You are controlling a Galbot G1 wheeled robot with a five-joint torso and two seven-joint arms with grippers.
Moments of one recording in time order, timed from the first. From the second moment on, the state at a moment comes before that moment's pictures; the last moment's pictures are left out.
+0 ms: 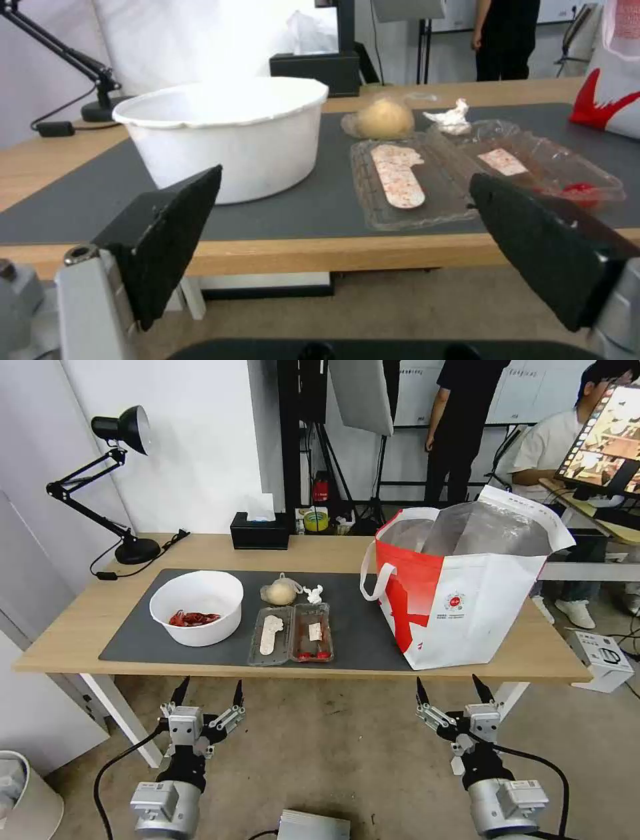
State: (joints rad) left arm 1.80 -1.50 -0.55 -2.30 0.00 0.00 0.00; right arm -1.80 1.50 0.55 2.30 0.00 0.00 0.00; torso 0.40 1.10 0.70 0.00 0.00
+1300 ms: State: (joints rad) left arm 1.88 -1.38 -0.46 -2.42 -0.33 0.14 -0.20; right arm -1.80 1.14 0.61 2.46 0.25 -0.46 0.02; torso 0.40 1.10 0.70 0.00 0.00
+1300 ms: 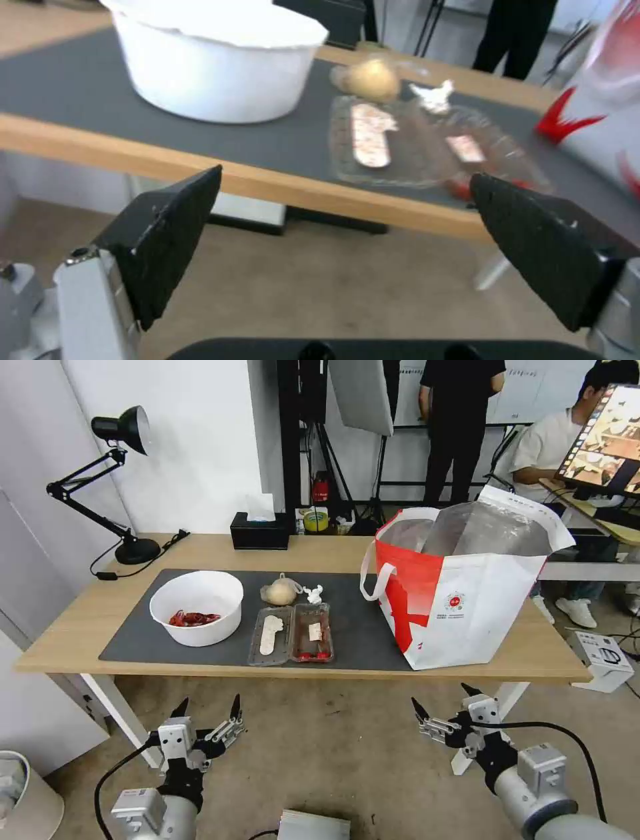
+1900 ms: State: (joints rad) left arm 1.73 -1.36 -0.37 -2.41 -0.88 0.15 -0.38; right arm -1.77 1.14 0.55 2.39 0.21 -0.45 0.03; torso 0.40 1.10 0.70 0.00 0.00
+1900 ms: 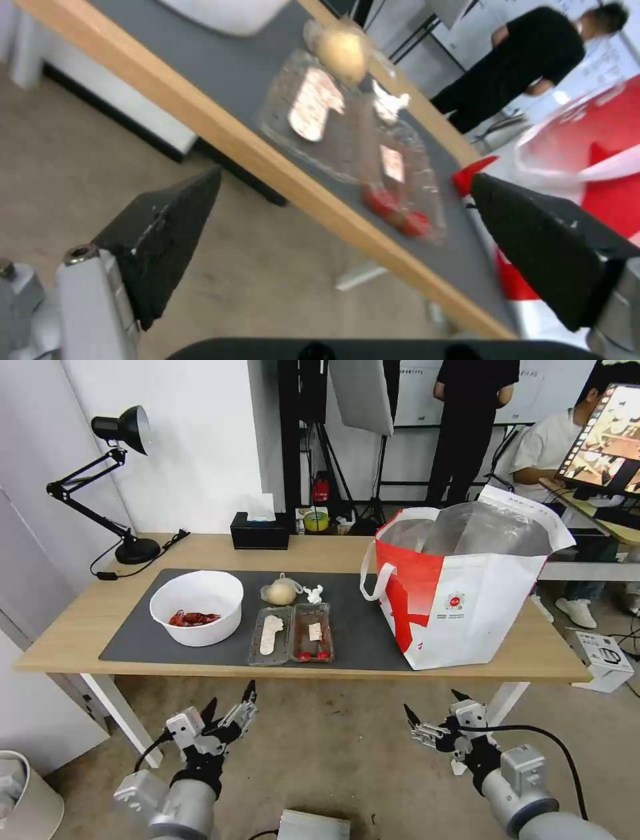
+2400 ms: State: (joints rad) left arm 1.55 -1.31 -0.33 -2.41 -1.23 0.16 -0.53; right arm -1.78 1.16 0.52 2.38 0.22 -0.46 0.05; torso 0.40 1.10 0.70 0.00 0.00
